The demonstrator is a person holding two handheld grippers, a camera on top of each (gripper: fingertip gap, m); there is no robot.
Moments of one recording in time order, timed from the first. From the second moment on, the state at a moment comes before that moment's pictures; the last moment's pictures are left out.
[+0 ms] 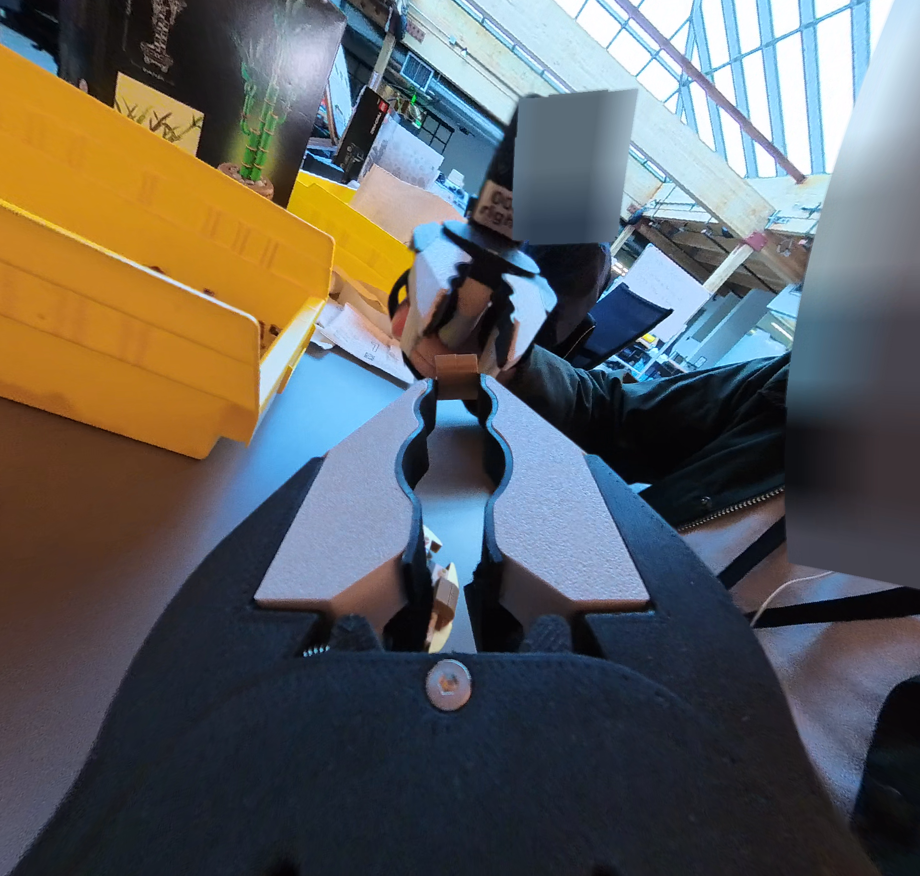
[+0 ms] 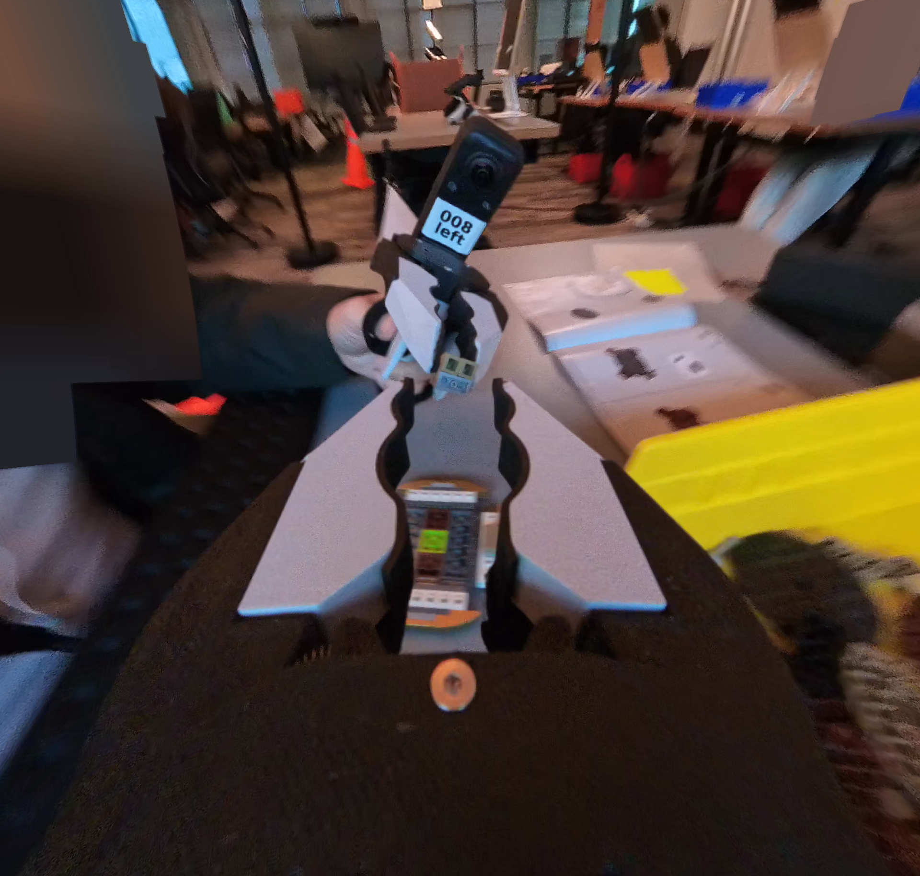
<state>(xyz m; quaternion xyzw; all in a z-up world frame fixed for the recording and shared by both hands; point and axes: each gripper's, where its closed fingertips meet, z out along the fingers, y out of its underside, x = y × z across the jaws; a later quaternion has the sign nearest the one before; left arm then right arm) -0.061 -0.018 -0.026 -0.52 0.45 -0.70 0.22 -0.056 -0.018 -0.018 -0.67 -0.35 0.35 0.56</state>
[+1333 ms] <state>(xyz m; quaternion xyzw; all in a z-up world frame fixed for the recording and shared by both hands) -0.071 -0.041 -0.017 -0.46 0.49 -0.72 0.18 -0.077 -0.035 -0.020 -0.66 -0.26 0.58 0.39</state>
